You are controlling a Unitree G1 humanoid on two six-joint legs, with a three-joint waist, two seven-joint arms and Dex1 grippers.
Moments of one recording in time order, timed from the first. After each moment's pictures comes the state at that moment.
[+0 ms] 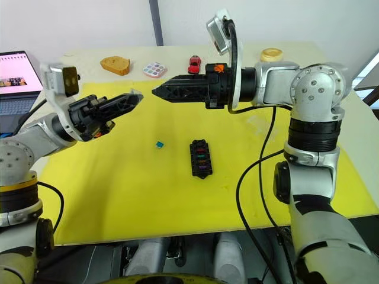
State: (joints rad) left arm -0.58 0.62 0.29 -0.18 -1.37 1.00 -0.71; right arm -1.14 -0.45 -0.18 0.04 1.04 1.47 0.77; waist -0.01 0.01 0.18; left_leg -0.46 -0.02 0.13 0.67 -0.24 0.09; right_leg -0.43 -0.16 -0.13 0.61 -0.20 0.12
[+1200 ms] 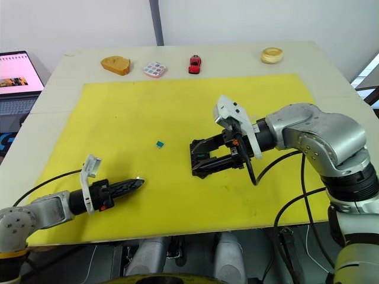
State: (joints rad) left arm 0.08 0.69 0.25 -0.31 -1.28 1.09 -0.54; right arm -0.78 -0.88 0.17 -0.37 0.81 1.06 1.17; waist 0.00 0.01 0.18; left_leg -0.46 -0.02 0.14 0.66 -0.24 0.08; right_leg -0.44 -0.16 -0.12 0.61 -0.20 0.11
